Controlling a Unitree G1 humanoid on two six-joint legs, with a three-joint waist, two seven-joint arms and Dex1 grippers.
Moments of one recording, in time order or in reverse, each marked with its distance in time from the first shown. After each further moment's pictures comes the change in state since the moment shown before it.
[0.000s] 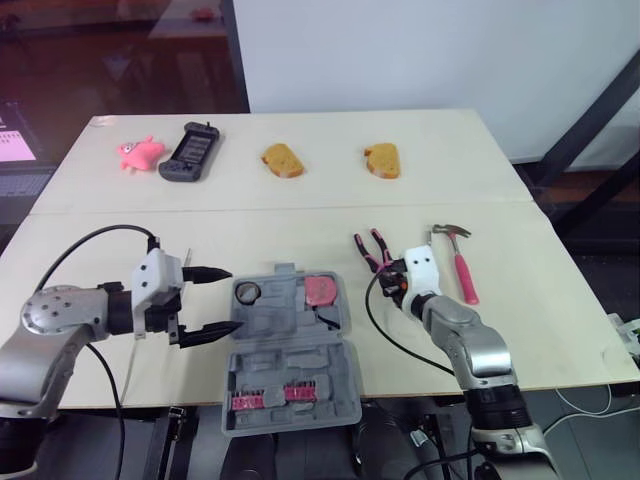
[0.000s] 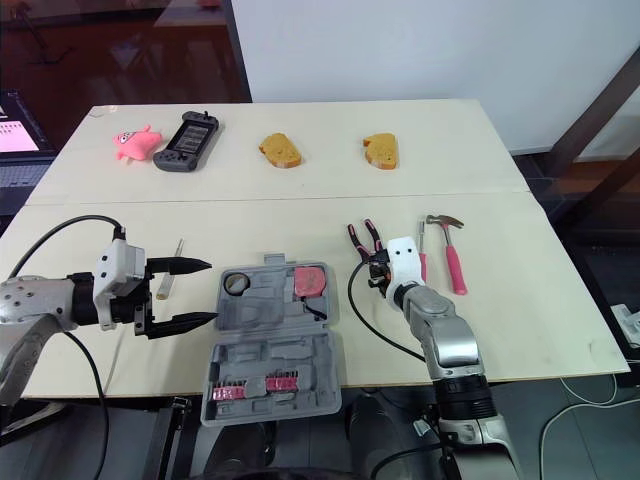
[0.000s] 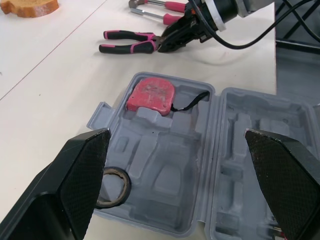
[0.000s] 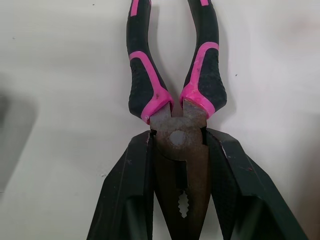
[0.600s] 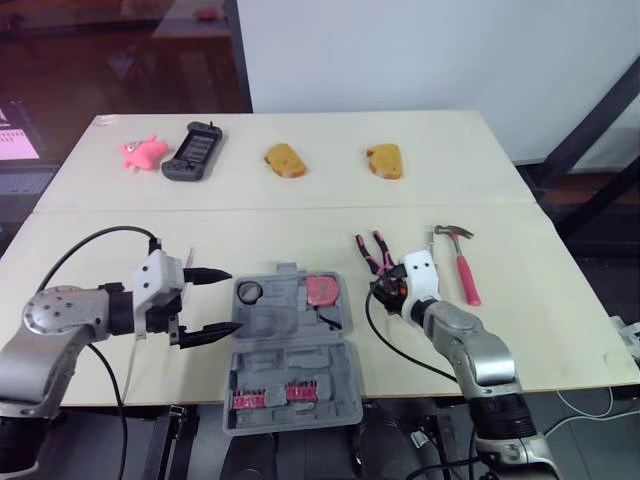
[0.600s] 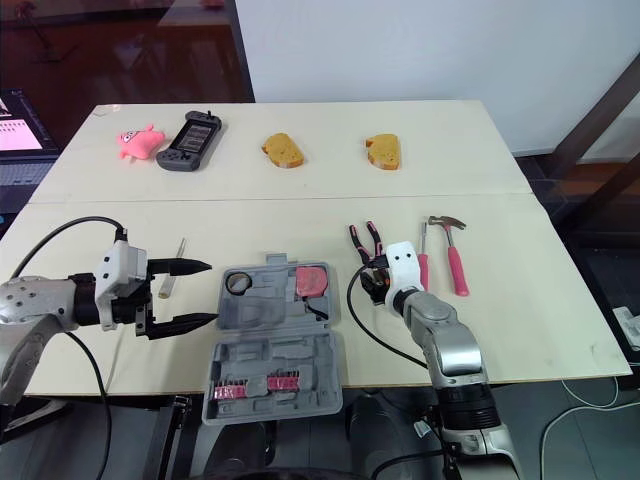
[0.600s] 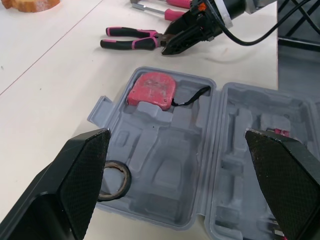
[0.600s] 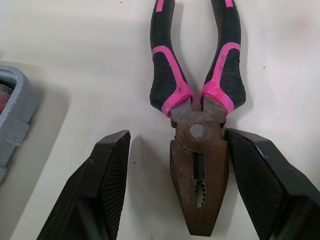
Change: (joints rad) left arm -0.003 -0.006 -0.006 0.011 0.017 -0.005 -0.011; right arm 0.040 -0.015 0.011 -0.039 -0.003 -0.016 0.023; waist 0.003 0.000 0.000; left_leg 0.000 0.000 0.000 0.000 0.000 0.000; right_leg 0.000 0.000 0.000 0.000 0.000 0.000
